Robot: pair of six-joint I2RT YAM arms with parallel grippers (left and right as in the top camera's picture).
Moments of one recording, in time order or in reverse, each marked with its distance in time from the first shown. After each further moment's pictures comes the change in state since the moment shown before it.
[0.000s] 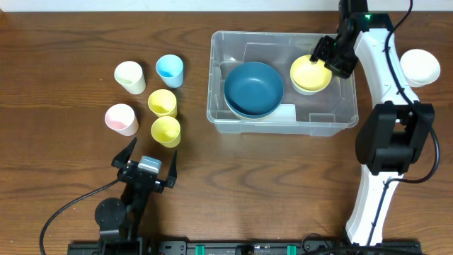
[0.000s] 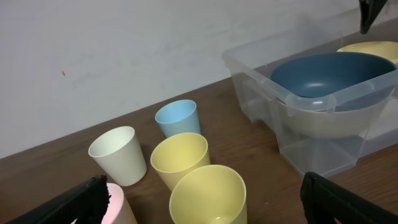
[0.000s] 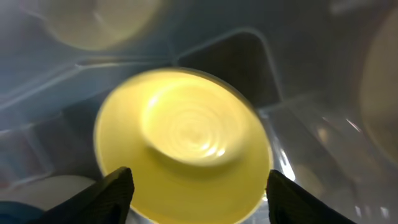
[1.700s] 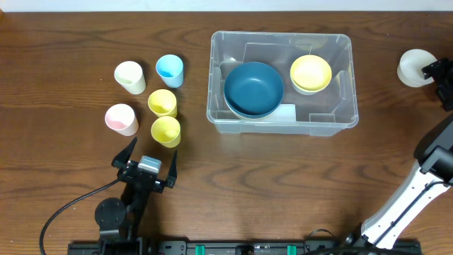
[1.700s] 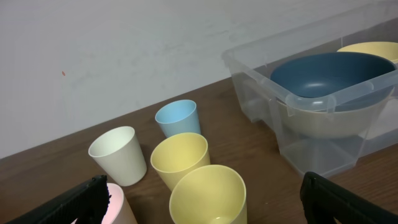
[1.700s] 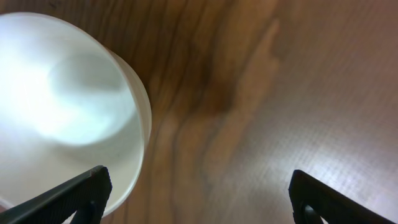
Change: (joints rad) left arm 0.000 0.000 0.000 0.000 0.000 0.000; right arm -0.596 0.148 0.063 0.113 0.172 0.093
